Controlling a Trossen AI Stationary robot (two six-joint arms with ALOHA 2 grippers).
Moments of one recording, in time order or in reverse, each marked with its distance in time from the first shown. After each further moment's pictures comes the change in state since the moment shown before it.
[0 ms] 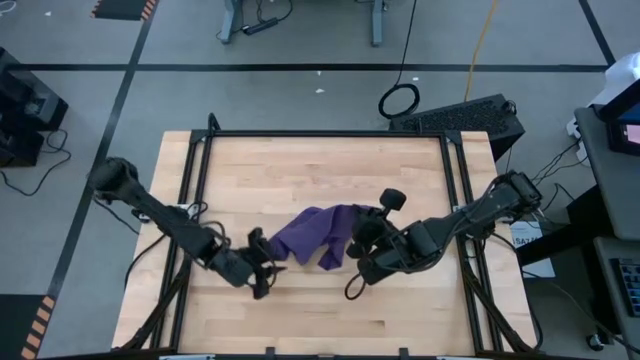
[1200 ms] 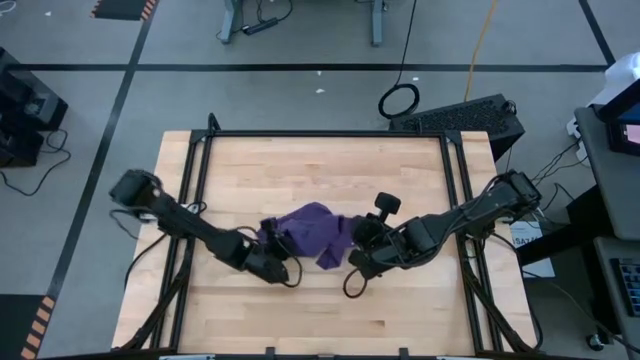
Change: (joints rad) left arm 0.143 0.234 0.086 -0.116 -0.127 0.276; right arm -0.016 0.001 -0.001 -0.037 -0.298 0.092
